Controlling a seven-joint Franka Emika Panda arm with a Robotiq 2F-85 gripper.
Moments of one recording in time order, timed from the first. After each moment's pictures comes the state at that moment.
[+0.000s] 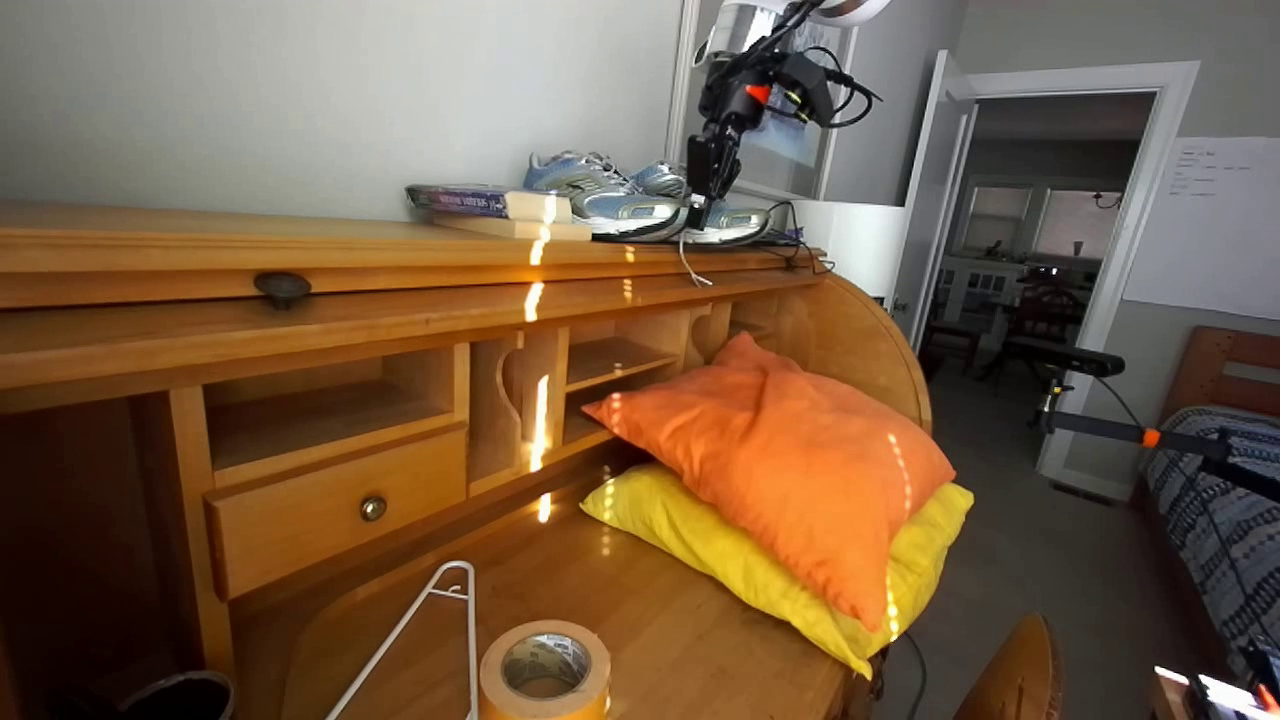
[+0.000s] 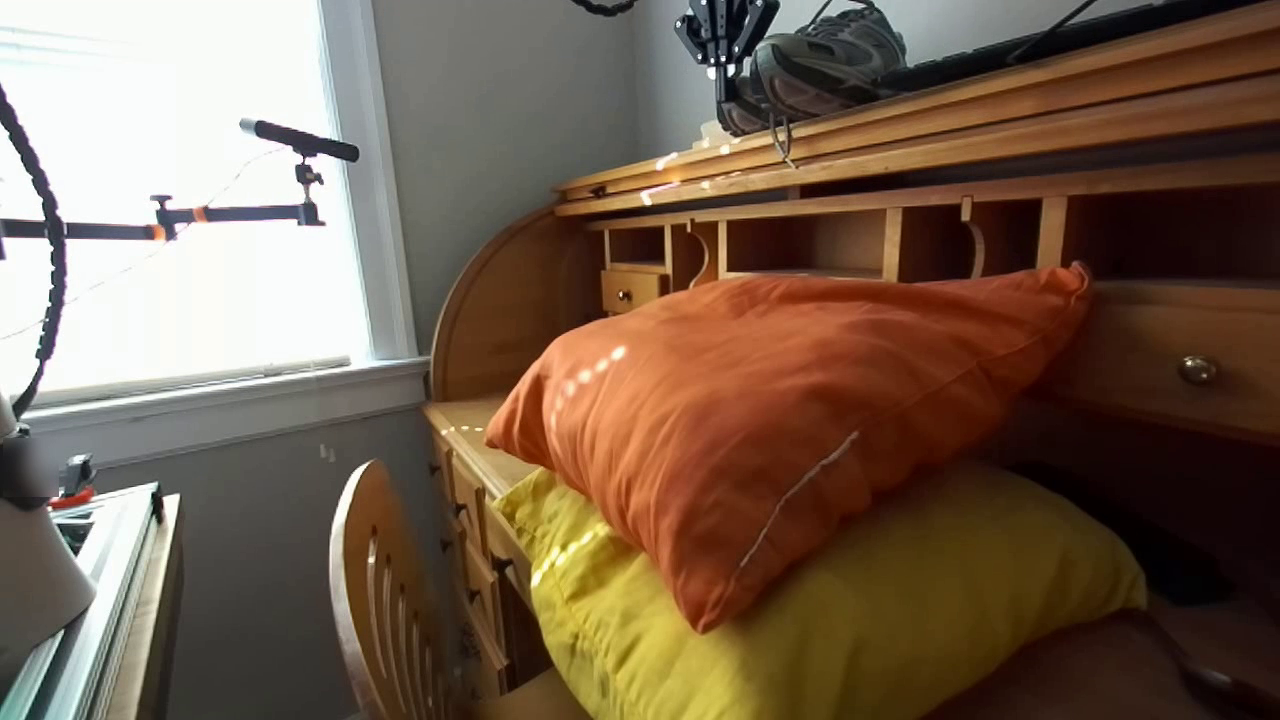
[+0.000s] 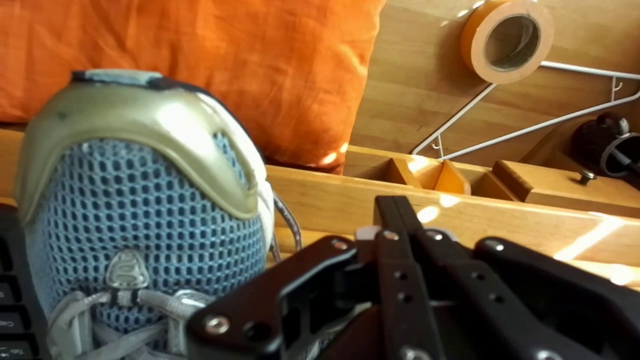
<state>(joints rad) -0.18 0.26 -0.04 -1.36 0.14 1.77 -0.36</state>
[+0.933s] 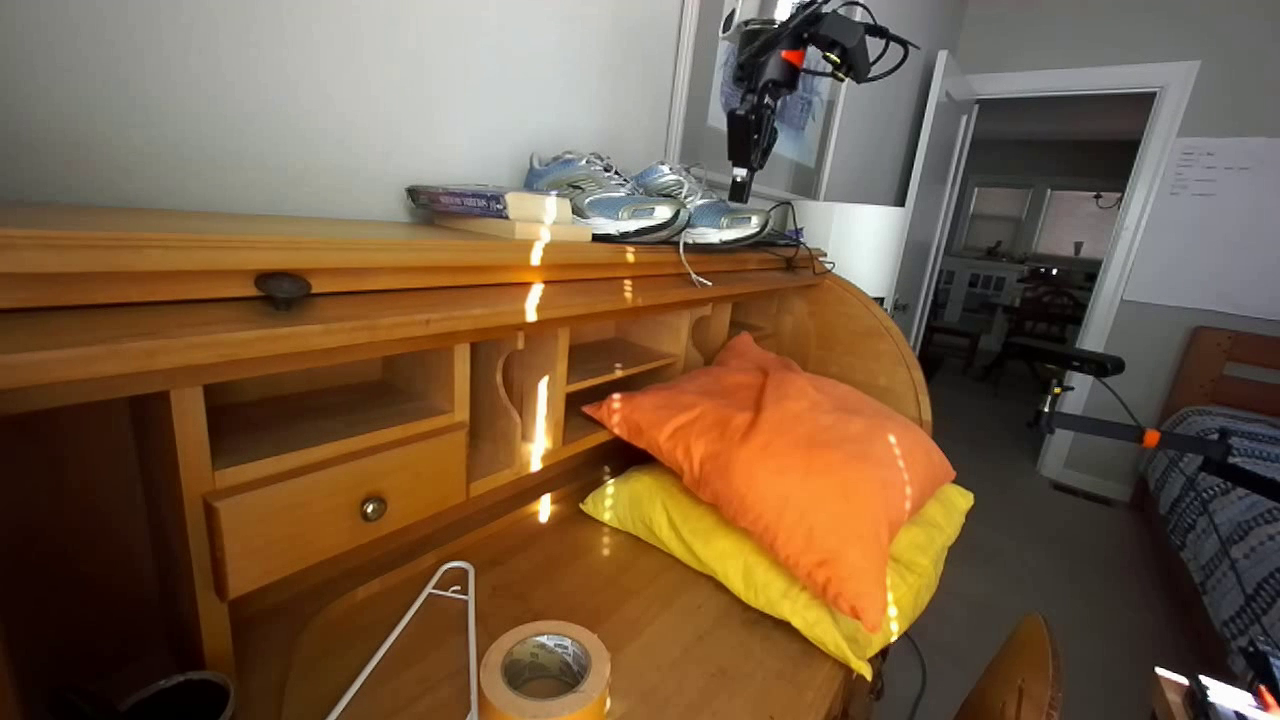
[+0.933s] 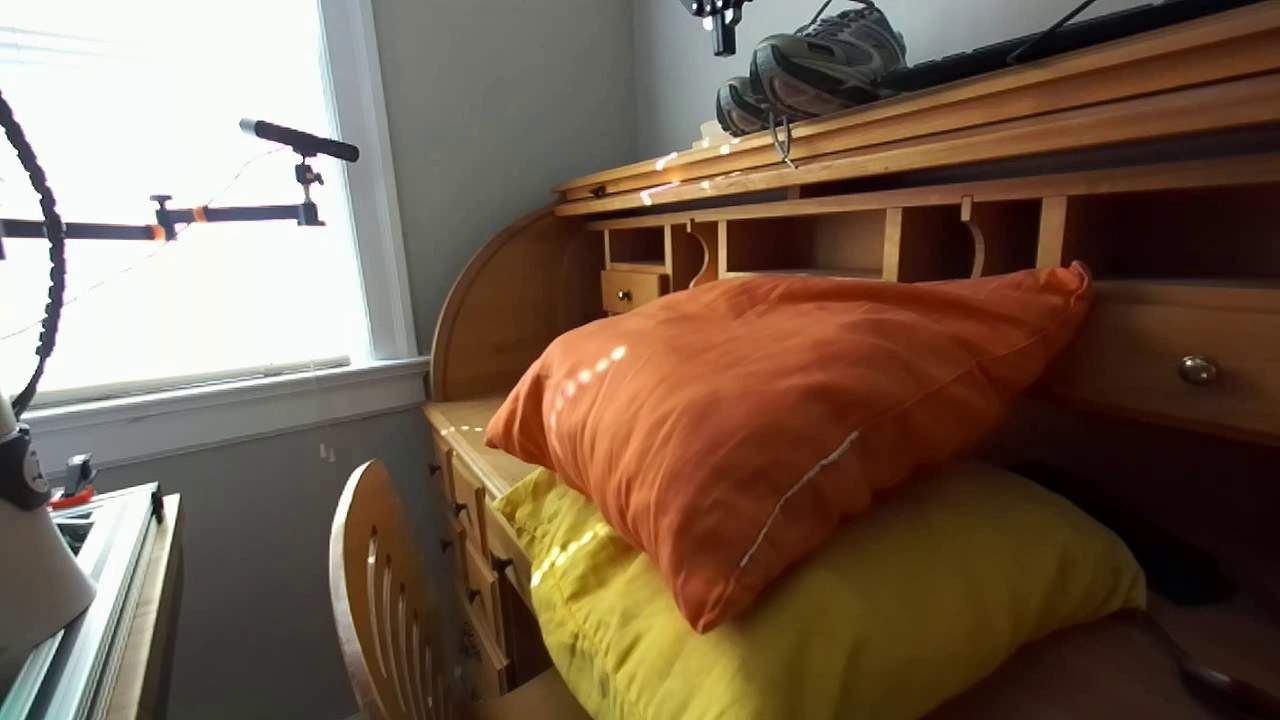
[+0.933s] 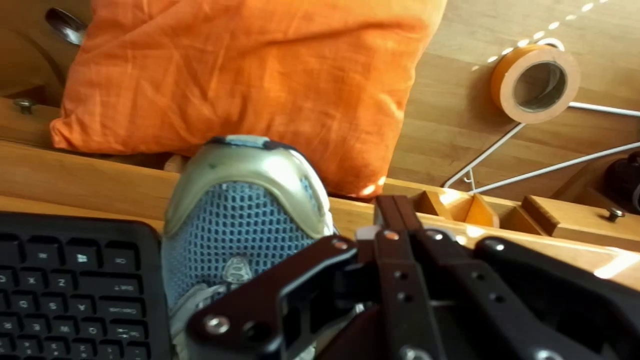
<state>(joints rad) -0.18 0.22 -0.06 -1.31 0.03 1.64 -0.36</state>
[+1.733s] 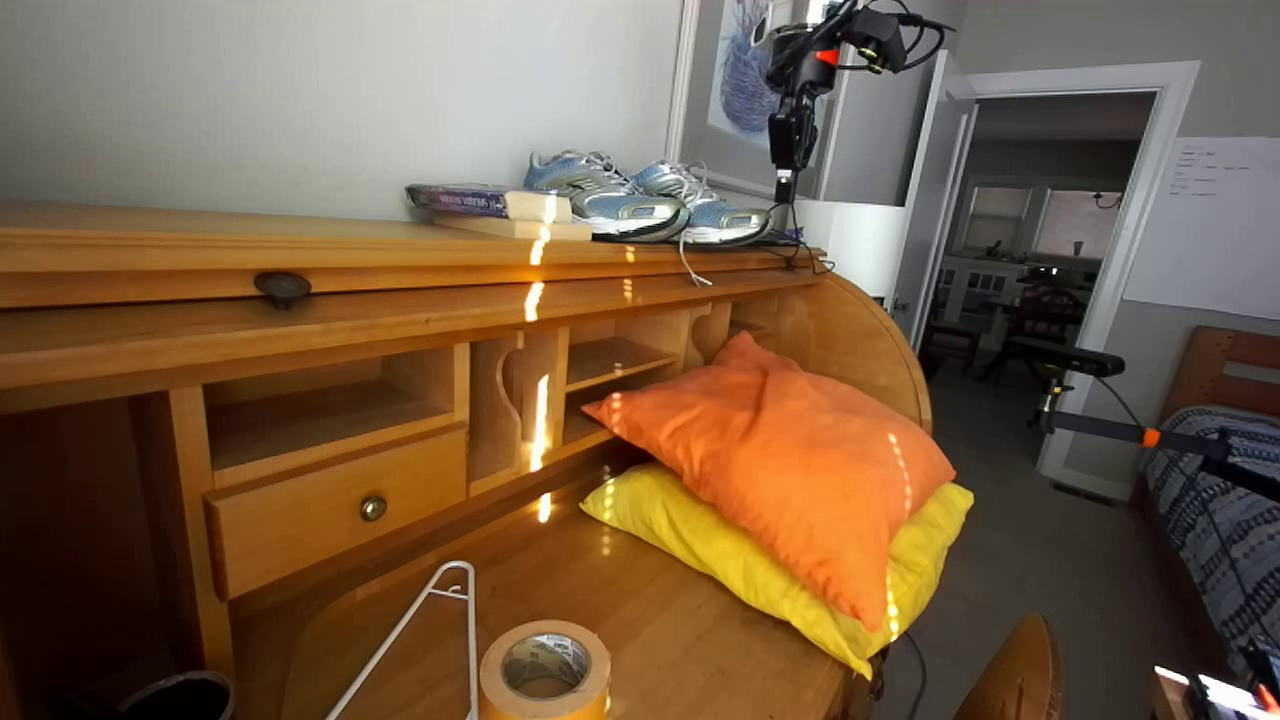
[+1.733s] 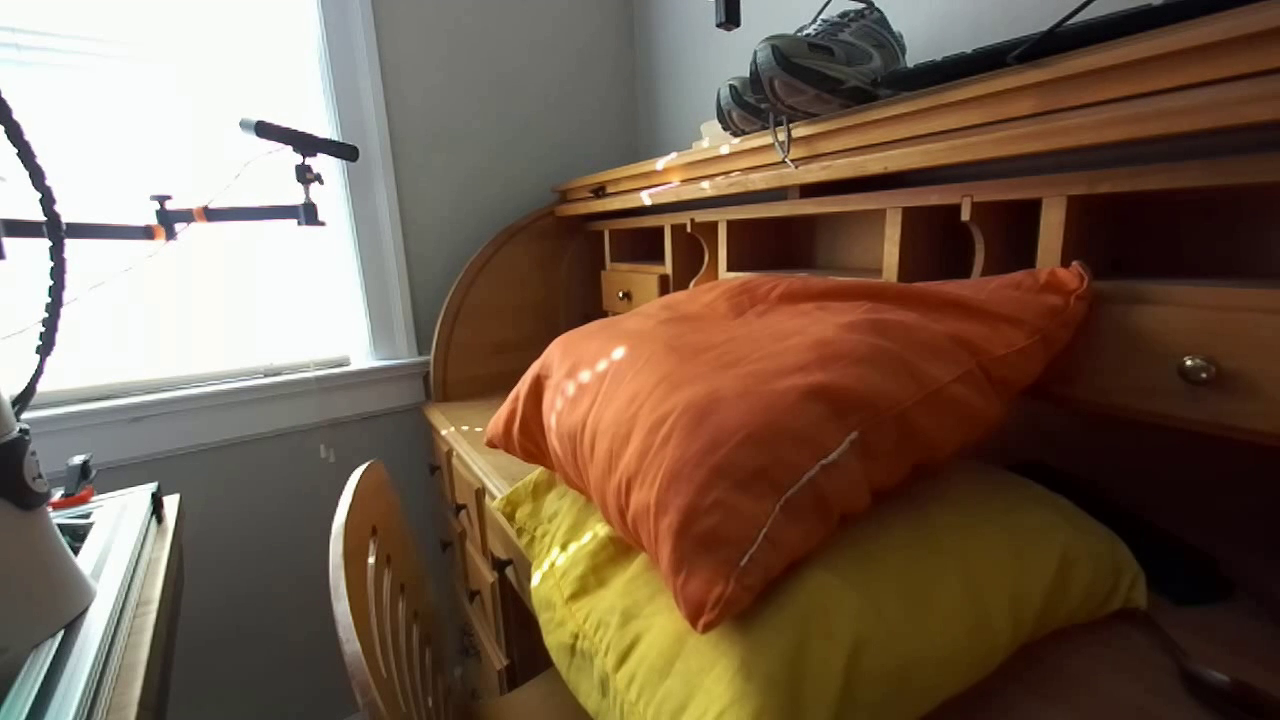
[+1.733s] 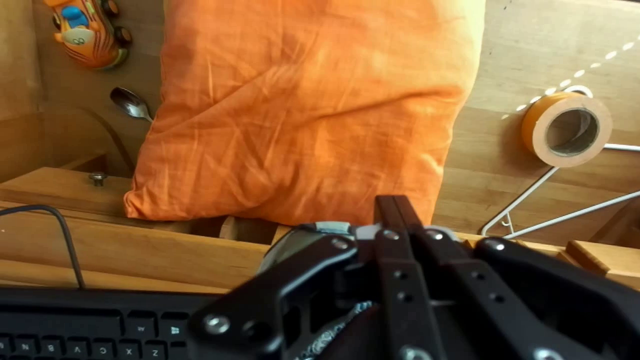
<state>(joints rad) -0.19 0.21 -0.11 -1.29 -0.03 1.53 -0.36</state>
